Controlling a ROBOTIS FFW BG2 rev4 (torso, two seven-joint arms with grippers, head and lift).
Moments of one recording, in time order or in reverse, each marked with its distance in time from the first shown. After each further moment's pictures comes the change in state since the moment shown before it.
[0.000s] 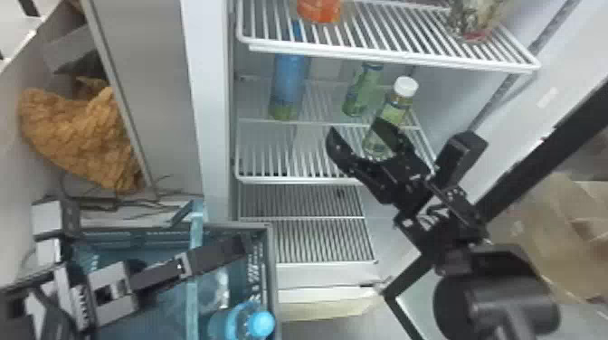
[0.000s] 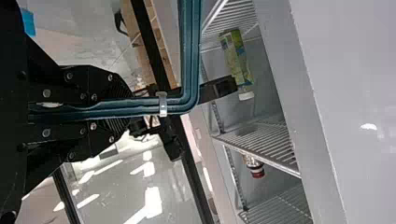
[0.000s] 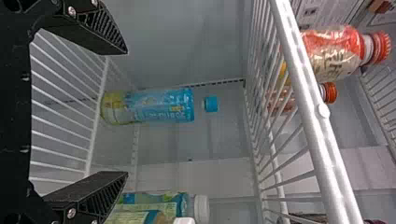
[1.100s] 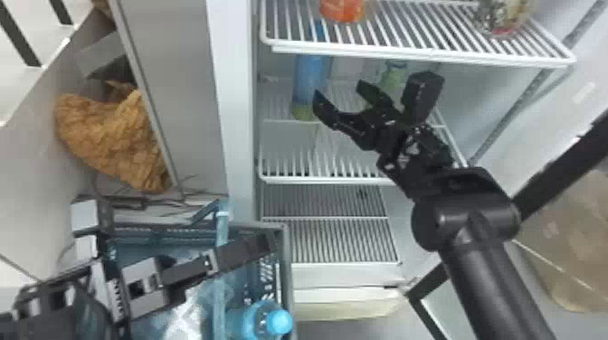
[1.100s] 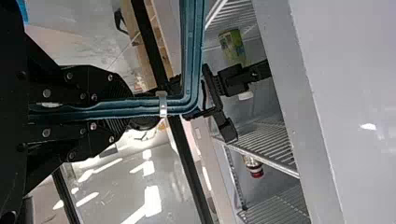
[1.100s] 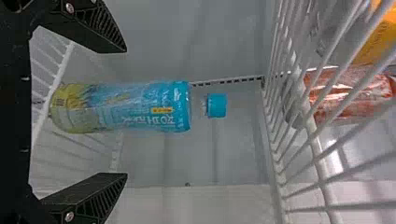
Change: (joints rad) left arm -0.005 0.000 0.000 0.008 0.003 0.000 0.000; right arm -0.411 -0.011 0.179 0.419 -0.001 -0.005 -0.035
